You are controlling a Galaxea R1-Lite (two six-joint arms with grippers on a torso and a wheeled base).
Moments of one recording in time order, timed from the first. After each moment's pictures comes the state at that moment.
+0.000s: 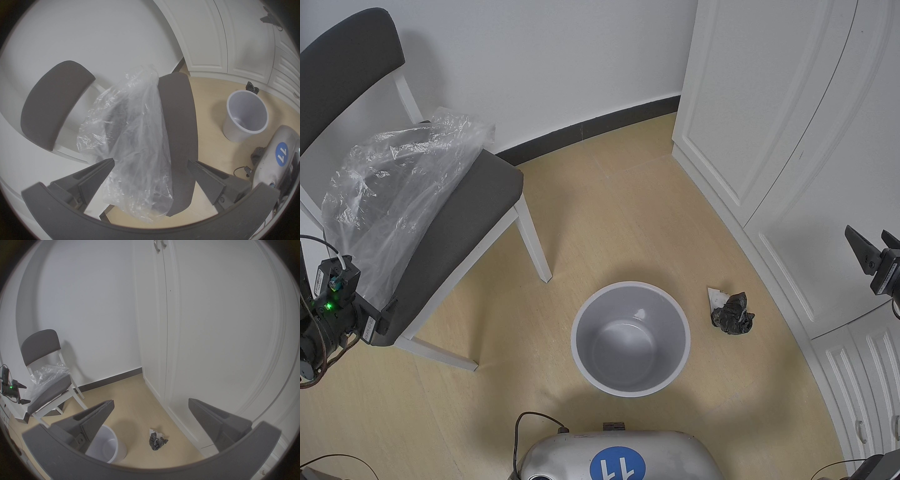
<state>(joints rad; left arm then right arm) -0.07 1.22 -0.46 -0.50 0.20 0.65 0.26 1.03 -0.43 -0.72 -0.28 0.03</state>
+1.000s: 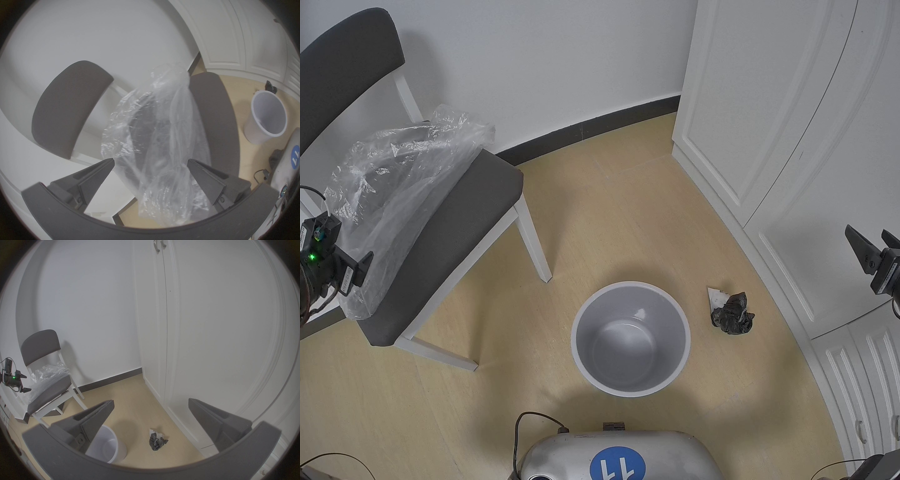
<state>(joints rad) 0.10 1.28 -0.66 -0.45 0.16 0.72 0.26 1.03 -0.43 -0.72 -0.28 0.03</state>
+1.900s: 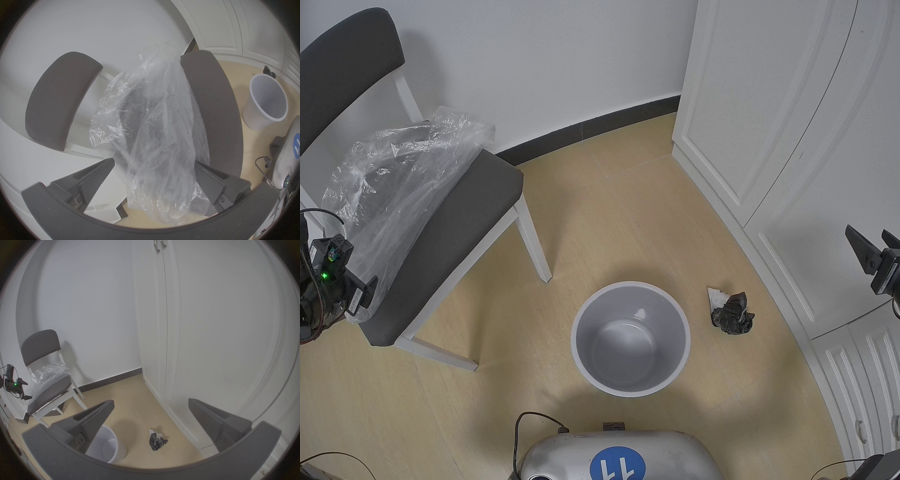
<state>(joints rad) 0.08 1.33 -0.60 -0.46 0.23 0.75 0.26 1.03 -0.43 -0.72 -0.28 0.03</state>
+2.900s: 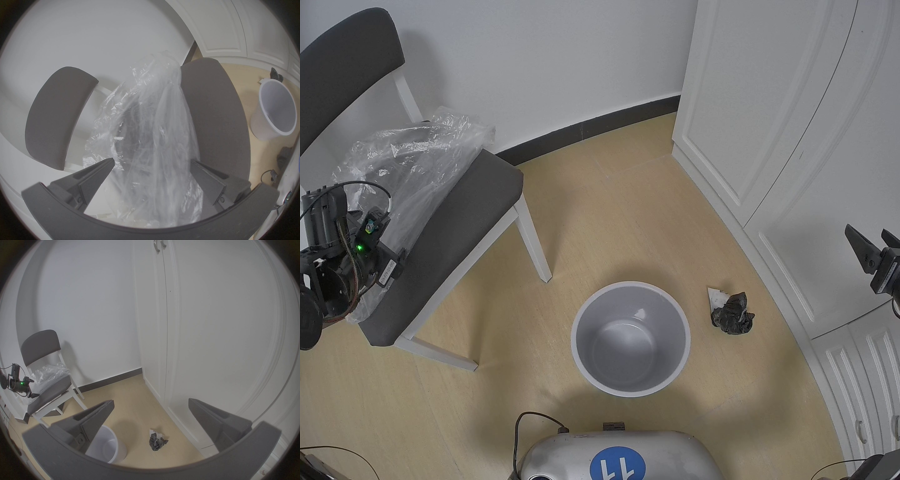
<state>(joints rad) -0.11 1.49 -0.72 -0.56 0.42 0.75 0.26 1.04 -0.43 -0.72 -0.28 0.03</state>
